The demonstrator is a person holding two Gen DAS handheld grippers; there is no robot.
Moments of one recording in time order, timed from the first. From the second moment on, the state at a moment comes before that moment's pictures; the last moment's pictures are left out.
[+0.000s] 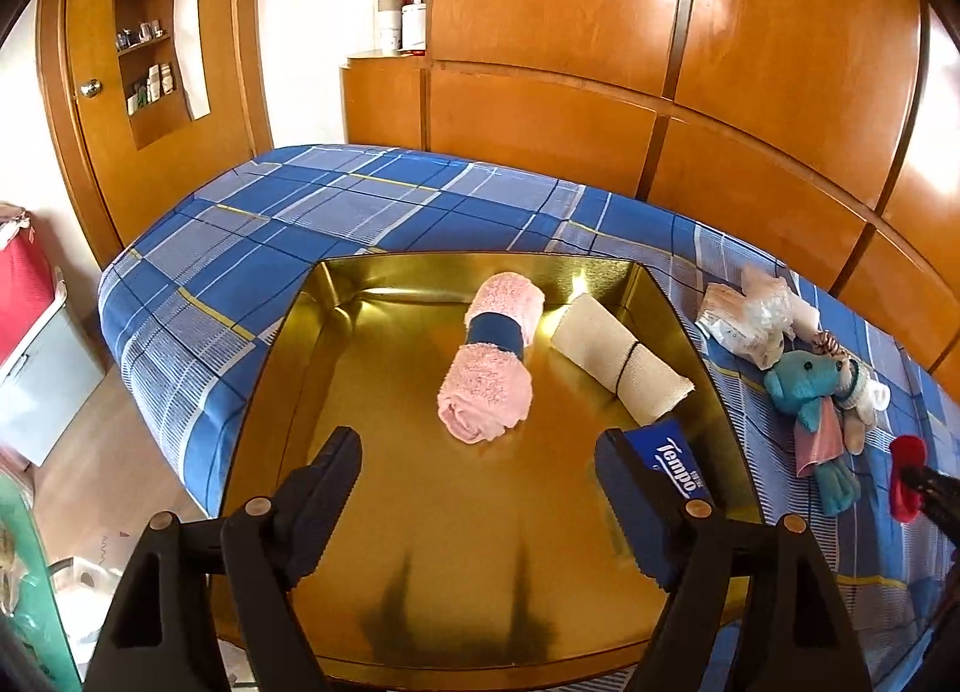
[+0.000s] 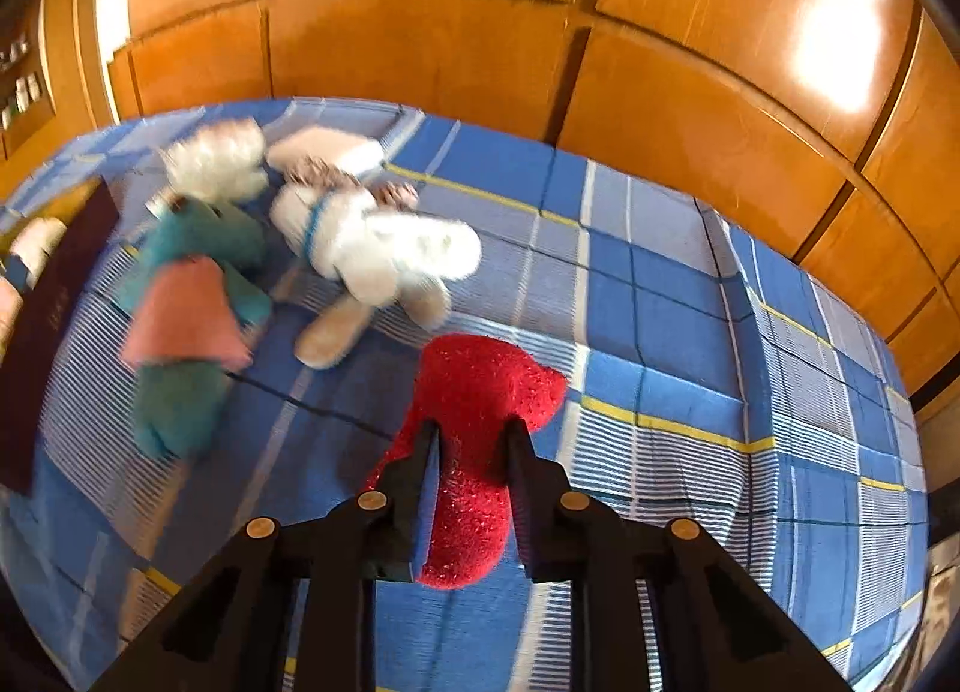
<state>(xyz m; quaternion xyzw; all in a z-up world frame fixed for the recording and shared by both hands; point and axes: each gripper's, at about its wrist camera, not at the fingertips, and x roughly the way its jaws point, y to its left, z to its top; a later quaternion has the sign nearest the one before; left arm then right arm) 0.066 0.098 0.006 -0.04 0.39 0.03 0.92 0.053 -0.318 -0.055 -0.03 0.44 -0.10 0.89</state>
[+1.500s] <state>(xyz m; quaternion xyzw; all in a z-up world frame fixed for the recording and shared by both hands) 0.048 0.156 -0.004 -0.09 0.39 0.07 0.91 0.141 -0.007 -0.032 -0.04 0.45 0.21 0.87</state>
